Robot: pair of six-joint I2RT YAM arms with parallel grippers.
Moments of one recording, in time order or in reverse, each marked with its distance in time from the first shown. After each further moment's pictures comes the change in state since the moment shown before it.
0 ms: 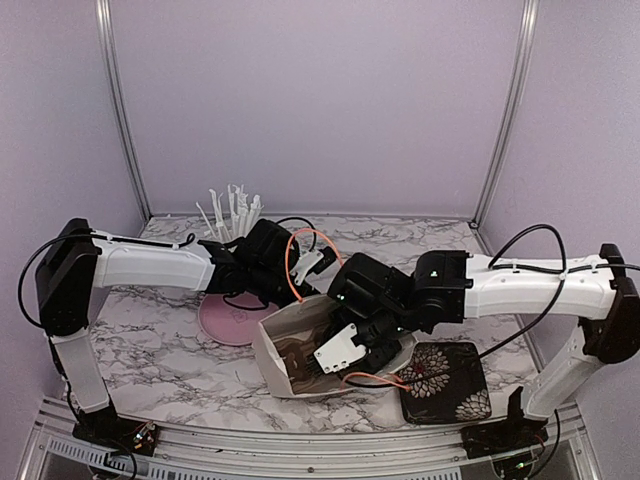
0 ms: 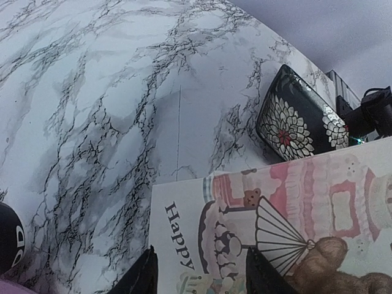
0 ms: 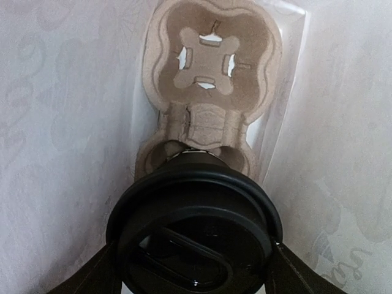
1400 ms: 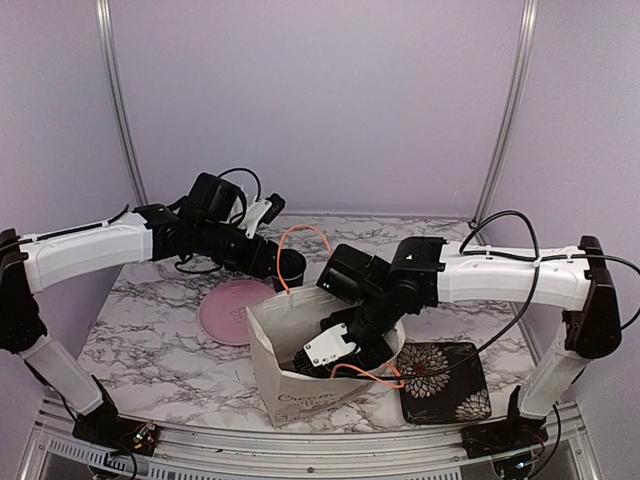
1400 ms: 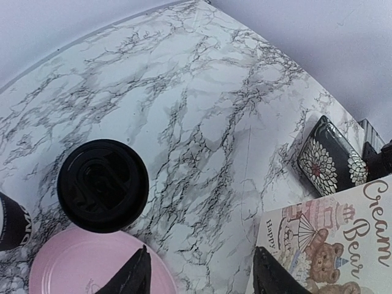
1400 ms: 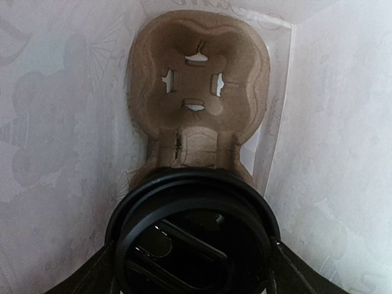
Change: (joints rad) left arm 0.158 -0.262 0.005 -0.198 -0.138 0.013; right arm -0.076 0.135 0.135 -0.148 -0.341 0.095
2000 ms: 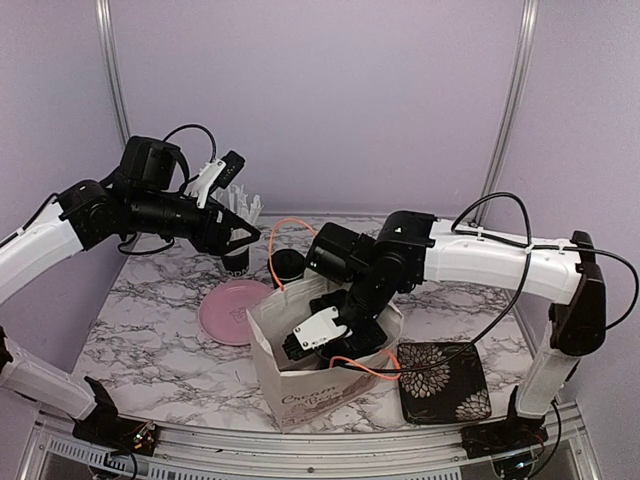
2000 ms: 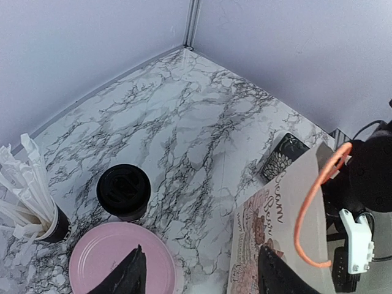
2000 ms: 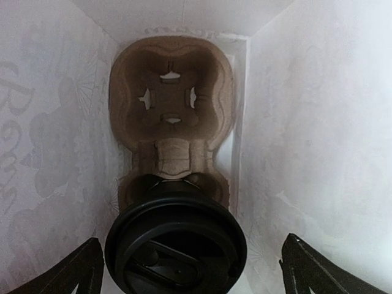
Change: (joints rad) left arm 0.006 -0.294 0.090 -0.236 -0.007 0.063; right arm -0.012 0.085 0.212 -0.177 -0.020 0.012
